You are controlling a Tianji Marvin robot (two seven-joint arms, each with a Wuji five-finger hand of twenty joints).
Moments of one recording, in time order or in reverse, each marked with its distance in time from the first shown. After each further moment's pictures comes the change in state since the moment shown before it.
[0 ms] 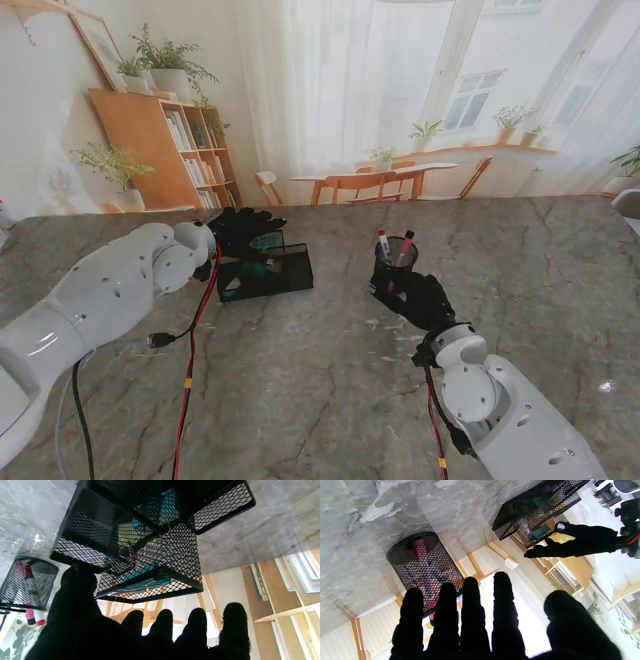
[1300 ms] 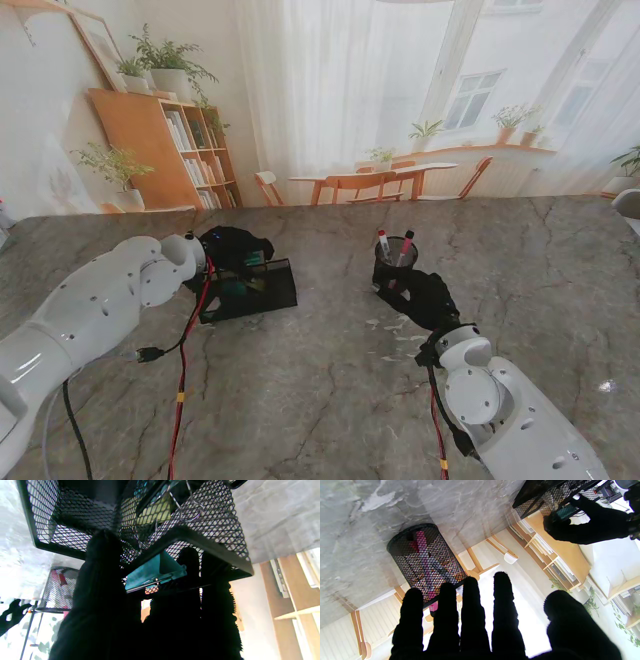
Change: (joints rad) left arm 0.103 0.046 -0.143 -0.060 0.162 -0.164 0.063; right arm -0.020 0.000 0.023 -0.015 -0.018 -0.018 -0.022; left_hand 0.311 -0.303 -0.053 -0.006 0.226 -0.061 0.692 0.635 0.622 0.045 0.277 0.669 0.707 -0.122 0.437 0.468 0.772 -0.276 0.384 0.068; right_hand 0.000 0.000 0.000 0.000 0.000 0.000 0.000 0.000 0.000 0.000 0.000 0.000 0.000 0.000 0.000 0.000 0.000 0.000 0.000 0.000
